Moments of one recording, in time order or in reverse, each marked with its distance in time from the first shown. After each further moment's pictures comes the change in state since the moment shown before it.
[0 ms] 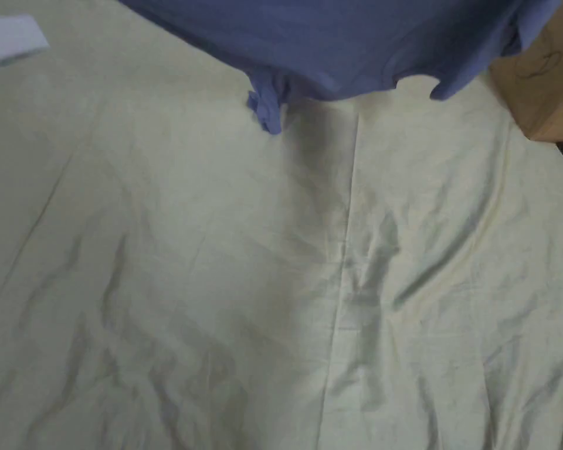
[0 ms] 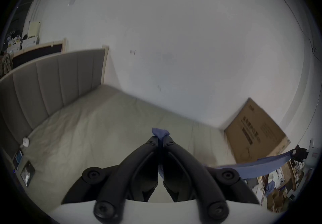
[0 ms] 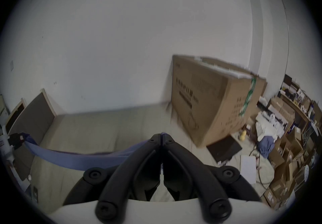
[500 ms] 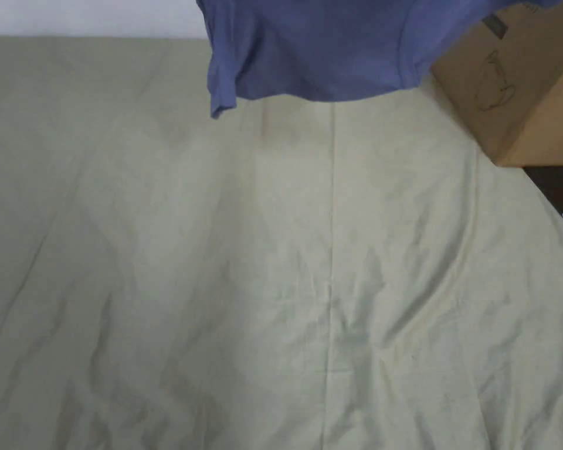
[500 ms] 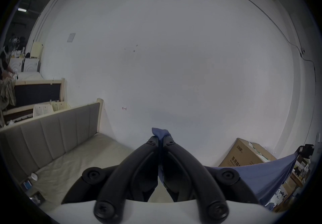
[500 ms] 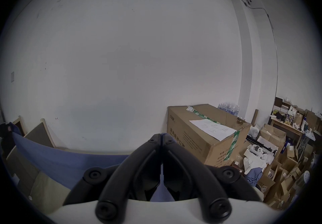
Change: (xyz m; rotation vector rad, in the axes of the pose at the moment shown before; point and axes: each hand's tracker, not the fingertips) left arm 0.094 0.185 0.090 0.382 -0.039 -0.027; right arm -0.041 0.196 0.104 0.350 -0.084 0.010
